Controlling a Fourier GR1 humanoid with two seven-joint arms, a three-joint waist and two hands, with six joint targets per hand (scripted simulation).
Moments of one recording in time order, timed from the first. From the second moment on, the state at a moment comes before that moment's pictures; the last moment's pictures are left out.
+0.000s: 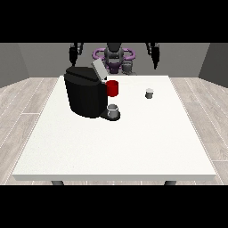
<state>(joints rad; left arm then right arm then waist) -0.01 0.13 -0.02 -1.60 -0.02 -0.02 0.01 -0.01 -0.08 0.00 -1.61 0.00 0.00 -0.01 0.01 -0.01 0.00</state>
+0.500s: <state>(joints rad) 0.09 0.12 0.01 -1.60 0.07 -0.12 -0.15 0.04 -0.06 -0.07 -1.56 -0.01 -0.05 -0.06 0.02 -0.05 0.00</state>
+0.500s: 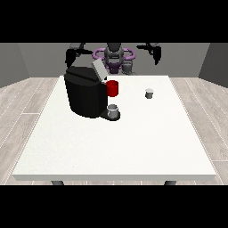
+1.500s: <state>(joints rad) -0.18 0.33 0.14 -1.34 -0.04 -0.19 -0.07 -0.04 -0.02 -0.05 -1.57 -0.03 -0.08 -0.08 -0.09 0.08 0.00</state>
